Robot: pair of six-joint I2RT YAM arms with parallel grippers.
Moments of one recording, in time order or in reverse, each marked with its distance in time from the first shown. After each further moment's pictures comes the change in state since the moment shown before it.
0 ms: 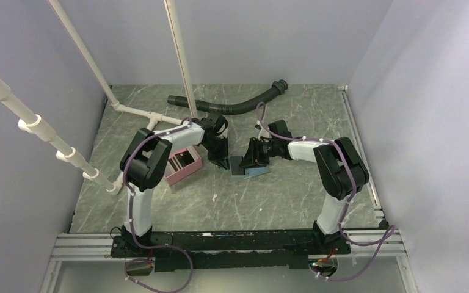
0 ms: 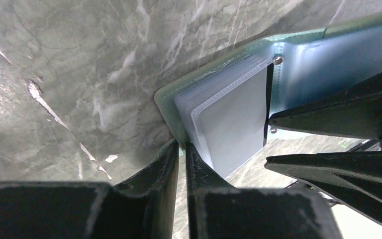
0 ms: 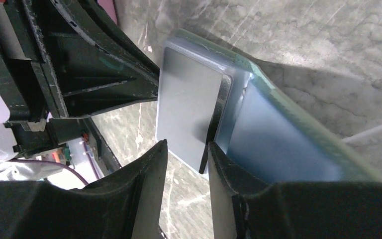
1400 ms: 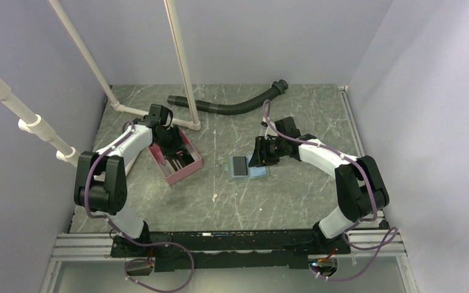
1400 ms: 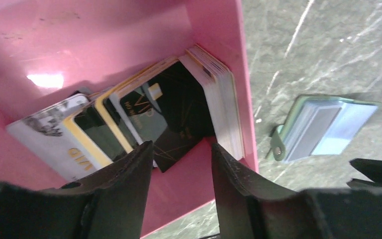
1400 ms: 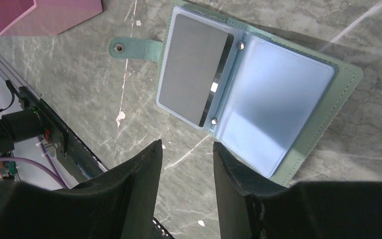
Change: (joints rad) left arm 0.396 -0.394 -0.261 -0.069 -0.174 -0.043; right arm -0.003 -0.250 -0.002 -0.274 0.189 -0.142
